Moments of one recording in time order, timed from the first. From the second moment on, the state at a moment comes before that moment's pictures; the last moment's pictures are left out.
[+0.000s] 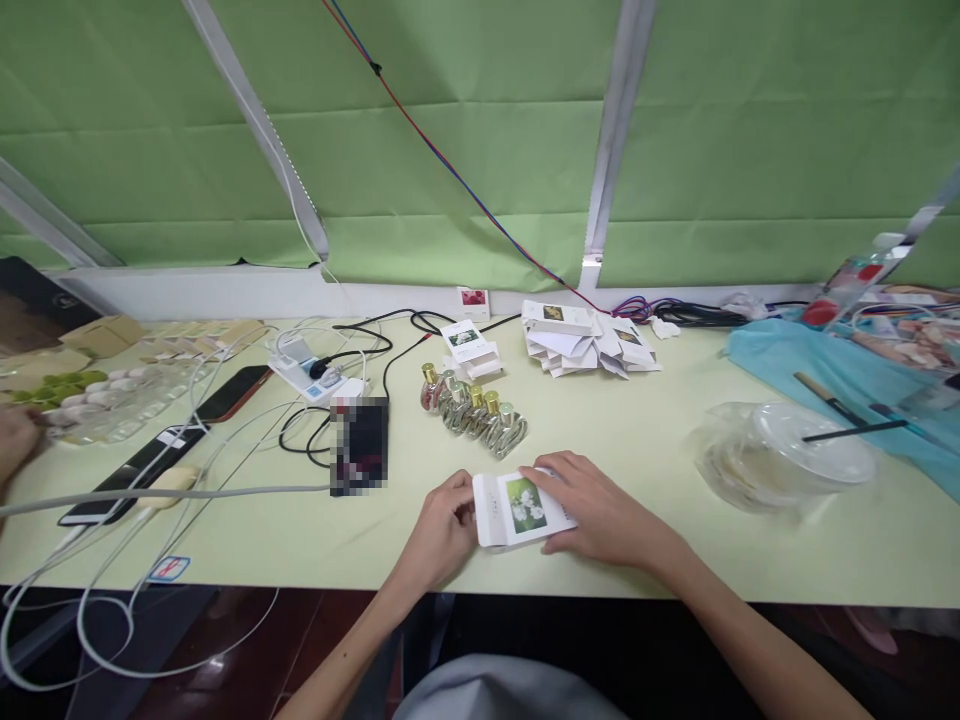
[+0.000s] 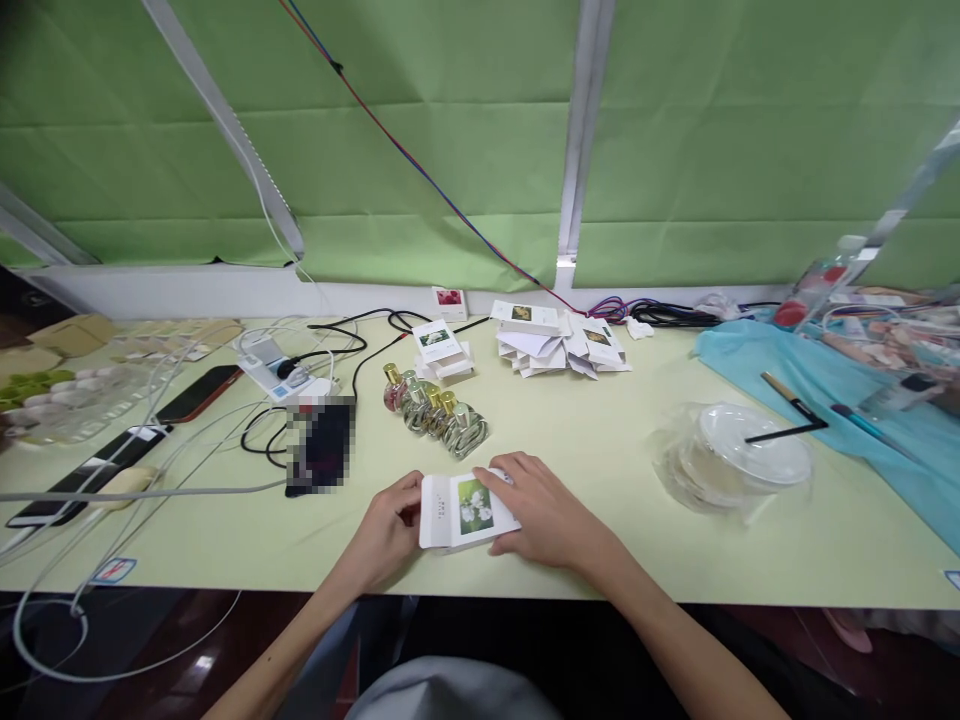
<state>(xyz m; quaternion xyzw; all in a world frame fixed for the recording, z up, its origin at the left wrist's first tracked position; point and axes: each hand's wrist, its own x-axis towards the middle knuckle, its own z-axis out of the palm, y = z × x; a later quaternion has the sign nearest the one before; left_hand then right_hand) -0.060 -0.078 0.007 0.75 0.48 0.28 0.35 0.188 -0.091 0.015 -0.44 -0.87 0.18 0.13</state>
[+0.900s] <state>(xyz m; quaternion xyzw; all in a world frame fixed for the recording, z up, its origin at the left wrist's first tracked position) 0.000 0.000 0.103 0.93 0.35 0.04 0.08 0.275 -0.105 0.023 -0.63 -0.77 0.13 0.03</state>
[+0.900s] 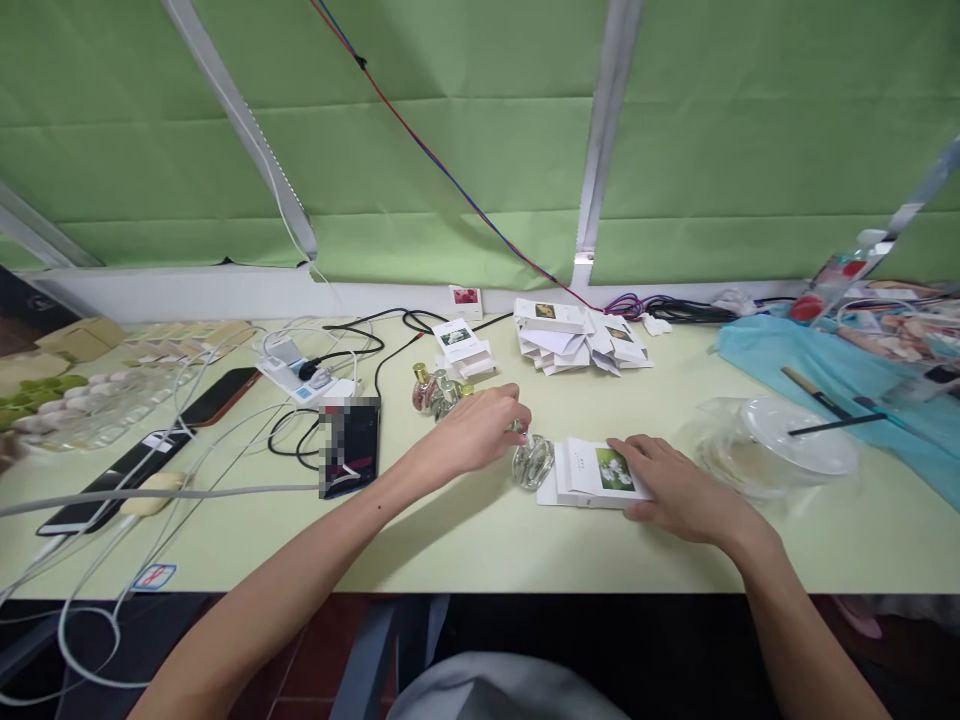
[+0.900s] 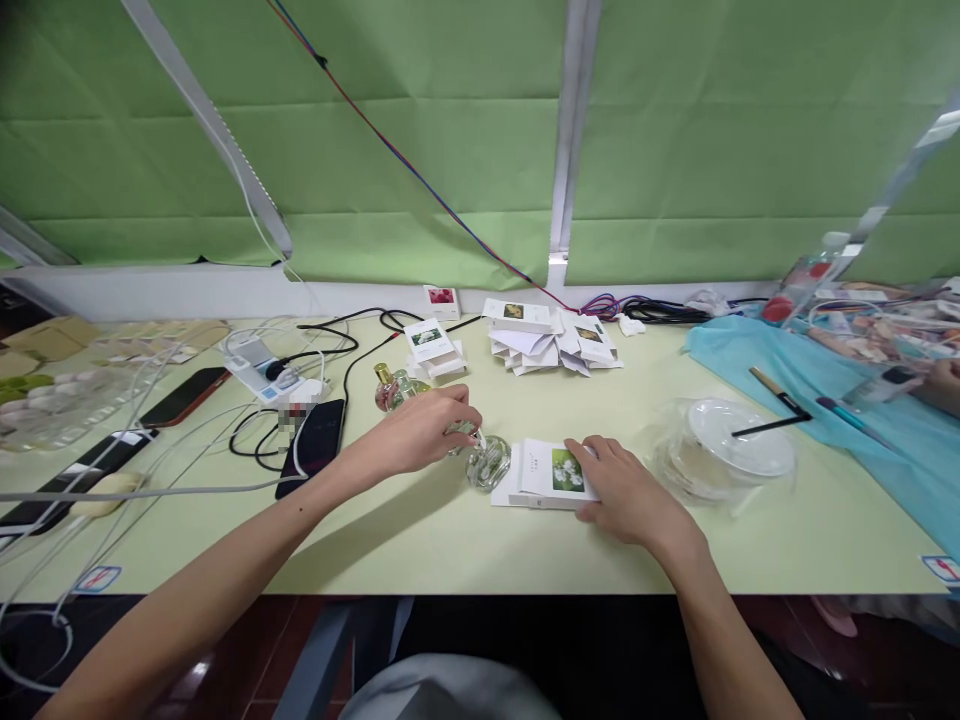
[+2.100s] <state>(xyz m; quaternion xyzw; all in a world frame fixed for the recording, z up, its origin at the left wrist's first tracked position) -0.047 0.118 0.160 0.70 0.54 0.38 0.27 0.265 -0.092 0.048 -0.66 -0.68 0.23 0.22</state>
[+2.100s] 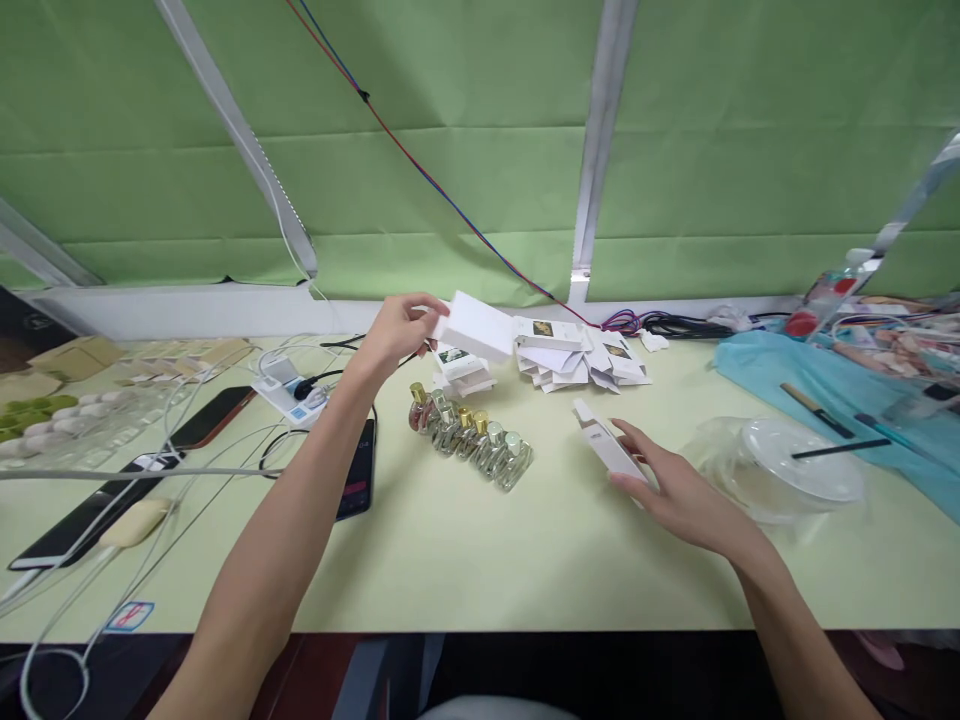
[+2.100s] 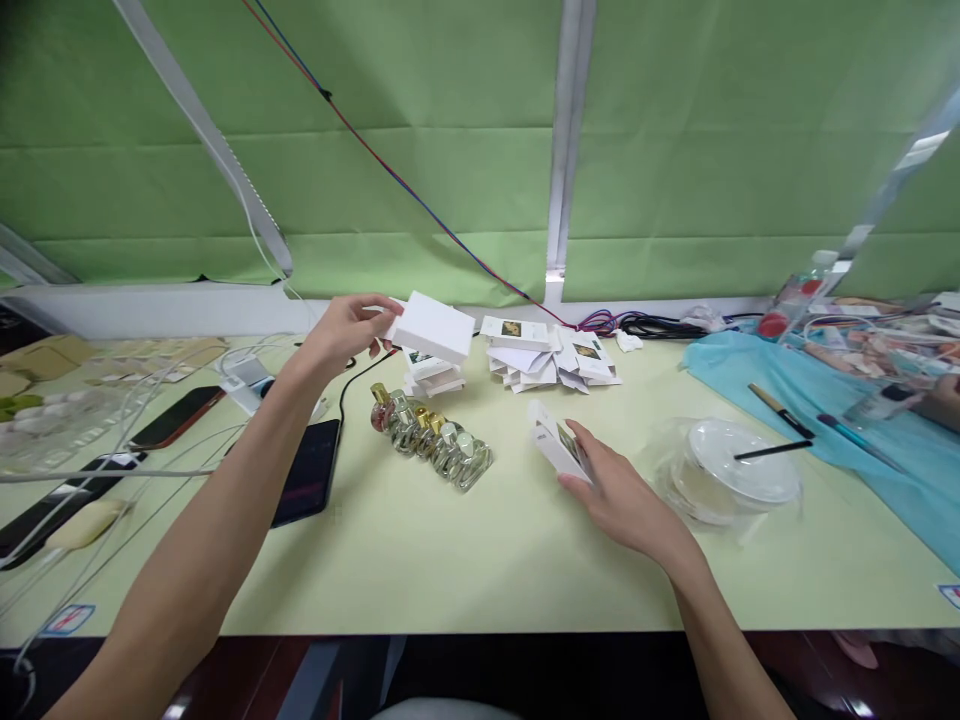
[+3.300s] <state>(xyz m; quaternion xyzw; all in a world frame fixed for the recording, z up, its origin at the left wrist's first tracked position) -0.100 0.200 0.041 0.51 0.64 0.33 0.47 0.075 0.181 0.033 -0.49 -0.86 0.12 0.10</state>
